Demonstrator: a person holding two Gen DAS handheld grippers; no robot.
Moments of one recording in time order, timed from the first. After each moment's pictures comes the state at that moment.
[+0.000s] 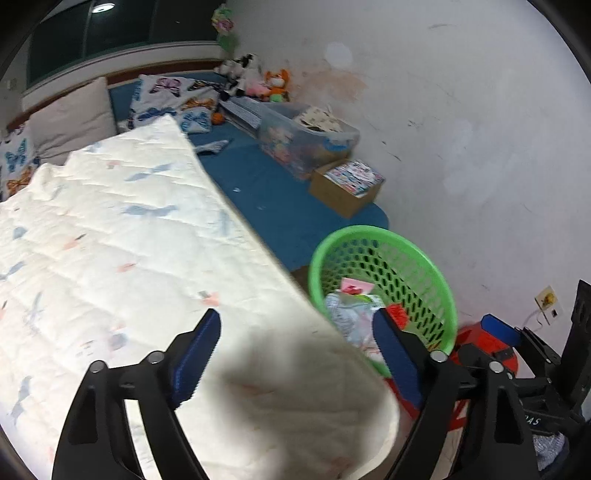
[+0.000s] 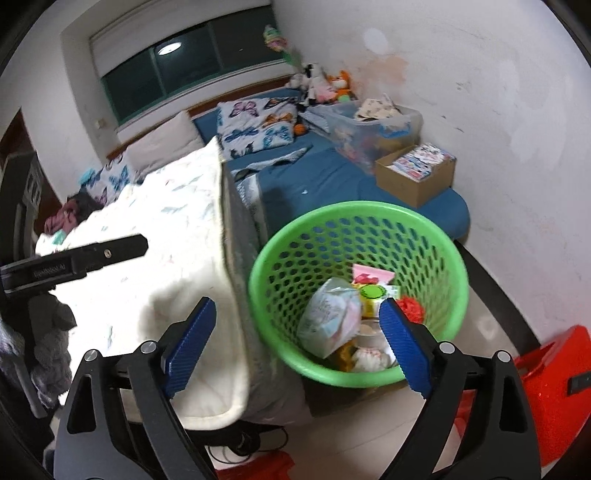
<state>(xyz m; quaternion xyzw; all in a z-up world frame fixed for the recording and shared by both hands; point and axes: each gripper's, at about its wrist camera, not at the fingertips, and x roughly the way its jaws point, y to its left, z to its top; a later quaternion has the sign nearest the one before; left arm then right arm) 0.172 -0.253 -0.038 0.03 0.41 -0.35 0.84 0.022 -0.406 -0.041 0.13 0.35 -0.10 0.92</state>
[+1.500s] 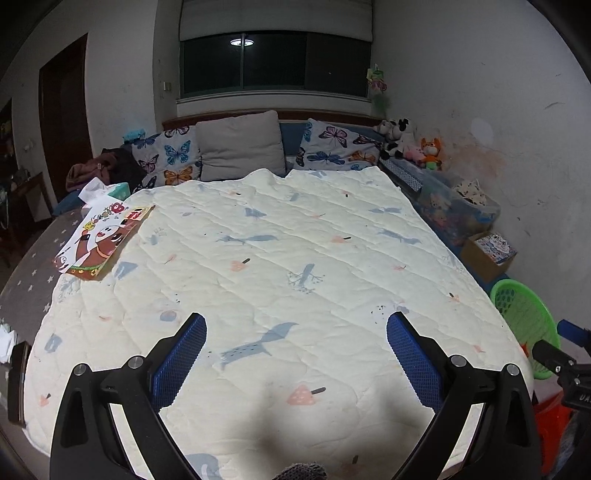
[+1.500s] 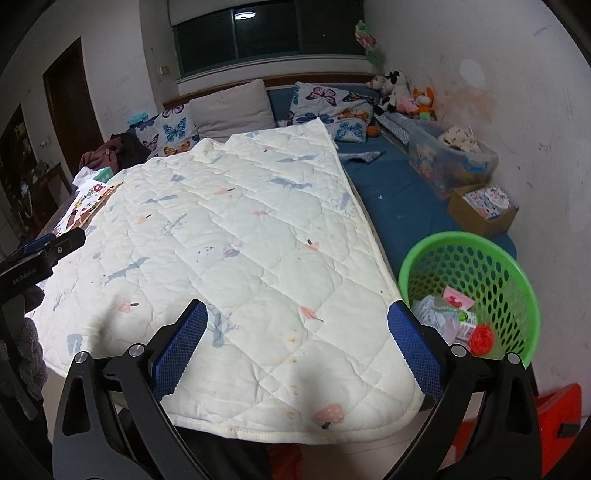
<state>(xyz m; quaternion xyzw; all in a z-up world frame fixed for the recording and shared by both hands) 0.137 -0.008 -0.017 0.00 0.33 -0.09 0.94 0.074 -0.245 -0.021 0.03 0.36 -0.02 0.93</state>
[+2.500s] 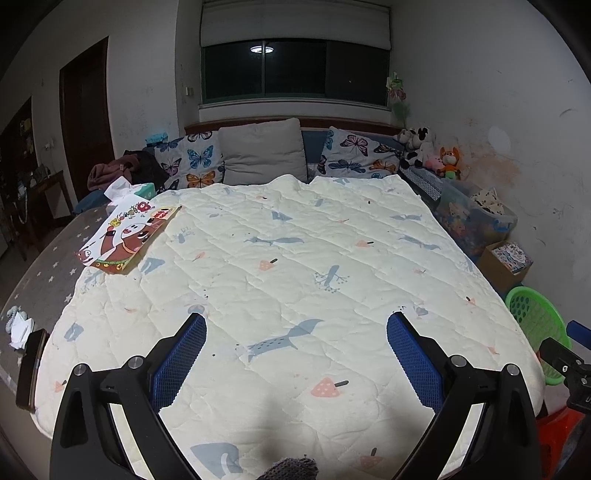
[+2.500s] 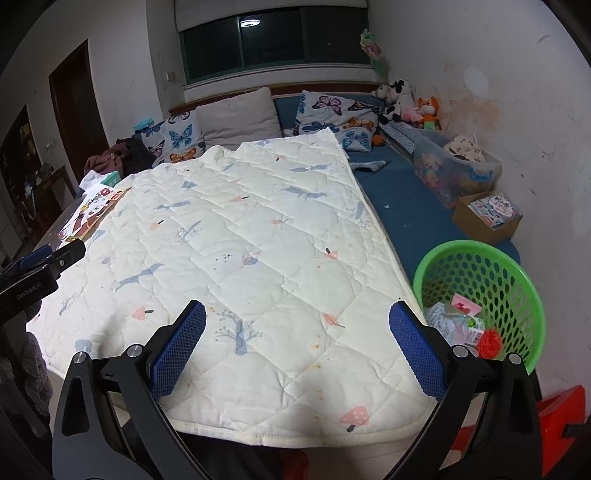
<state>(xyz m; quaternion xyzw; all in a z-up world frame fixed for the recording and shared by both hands) 0.119 0.001 -0.015 0.00 0.31 -0.04 0.95 0.073 -0.226 -0.020 0.03 0.35 -0.02 0.94</state>
